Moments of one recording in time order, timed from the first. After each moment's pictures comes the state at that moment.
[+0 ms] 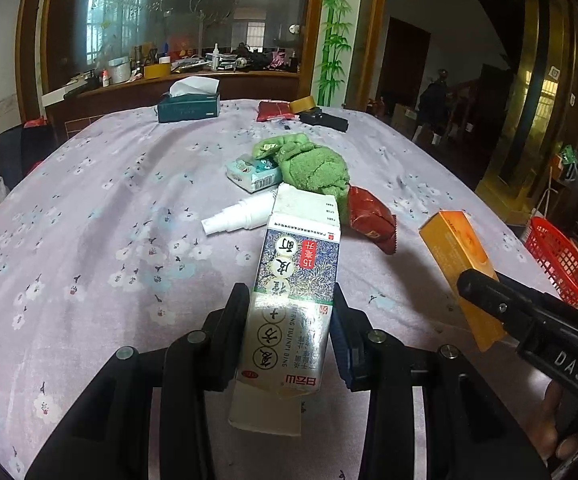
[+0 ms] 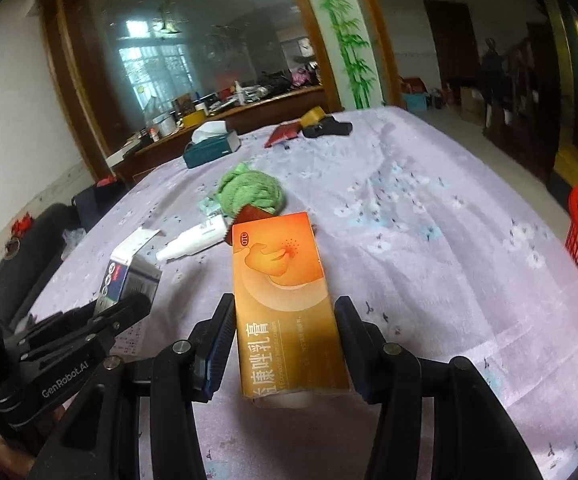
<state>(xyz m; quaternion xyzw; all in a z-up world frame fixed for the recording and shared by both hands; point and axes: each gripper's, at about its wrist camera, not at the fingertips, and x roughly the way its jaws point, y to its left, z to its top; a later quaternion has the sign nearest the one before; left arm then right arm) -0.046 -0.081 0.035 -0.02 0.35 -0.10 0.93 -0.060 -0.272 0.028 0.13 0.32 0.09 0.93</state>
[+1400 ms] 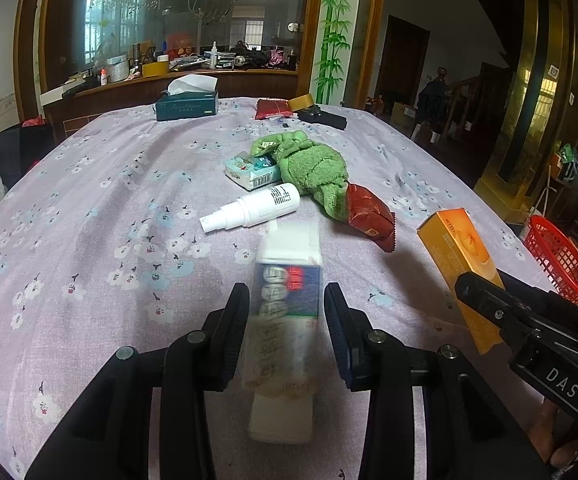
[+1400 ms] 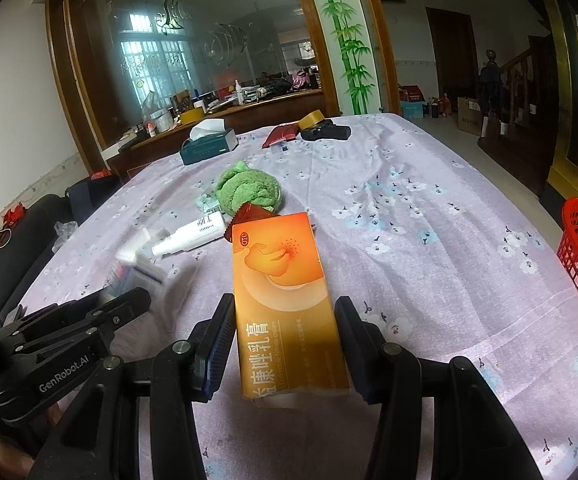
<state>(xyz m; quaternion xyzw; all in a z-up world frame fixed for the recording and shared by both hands) -0.044 -0.080 0.033 -0.02 0.35 -0.10 0.93 -0.070 -0.263 0.031 0.10 0.32 0.08 0.94</state>
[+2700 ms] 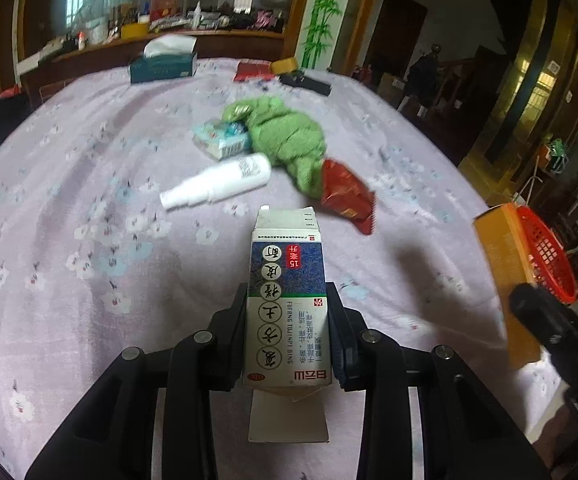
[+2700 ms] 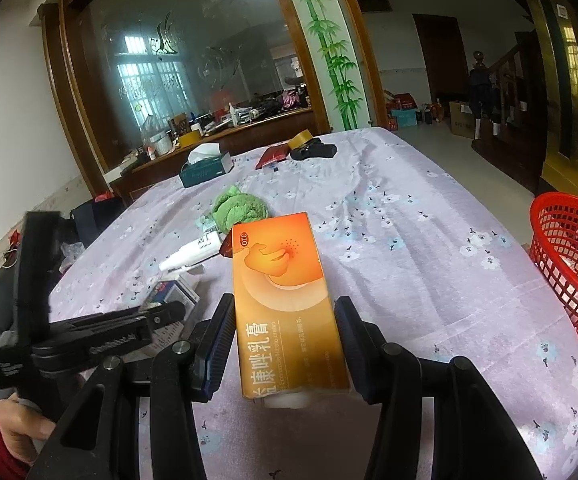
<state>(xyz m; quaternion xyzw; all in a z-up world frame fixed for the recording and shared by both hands) -0.029 -0.097 0.037 -0.04 0.41 -0.14 0.90 -0.102 -0.287 0.050 0.12 0.29 0.07 0.95</state>
